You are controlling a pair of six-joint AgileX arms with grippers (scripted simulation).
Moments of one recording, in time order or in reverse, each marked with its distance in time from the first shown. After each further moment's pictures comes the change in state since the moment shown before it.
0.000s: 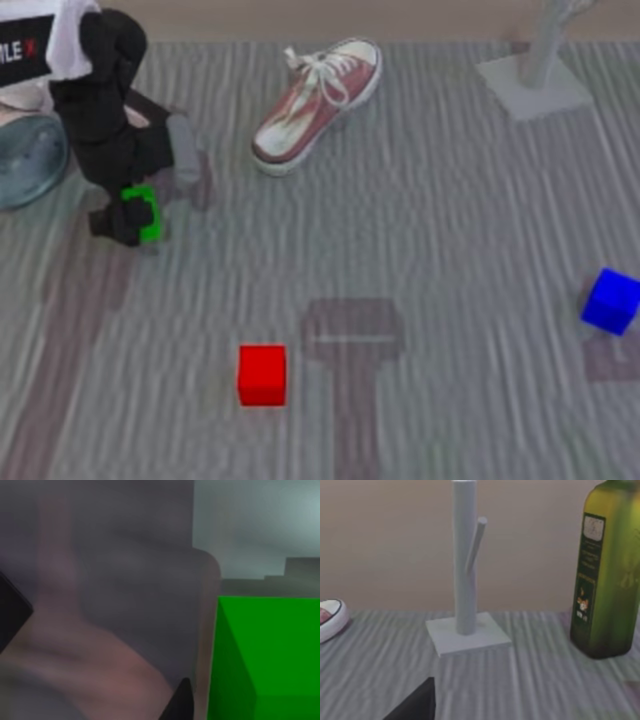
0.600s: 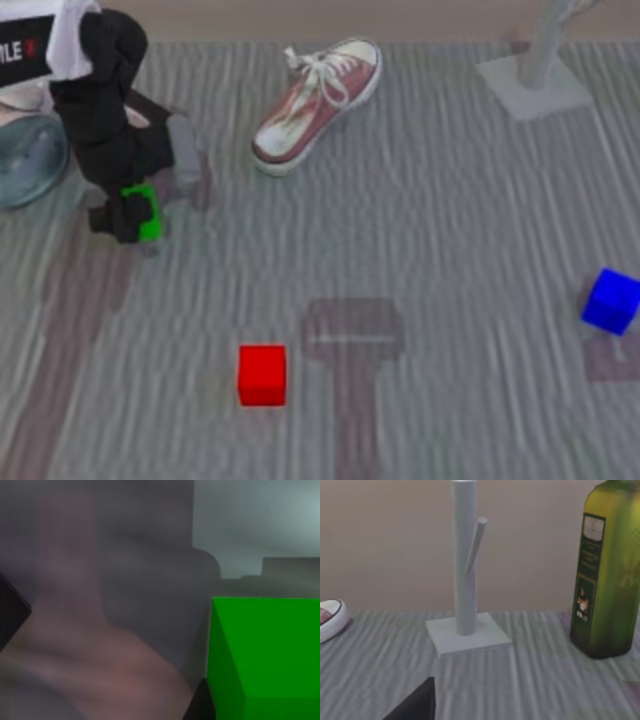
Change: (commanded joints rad) left arm 0.000 0.000 0.000 0.000 0.000 0.000; right arm 0.000 0.000 0.000 0.000 0.000 0.000
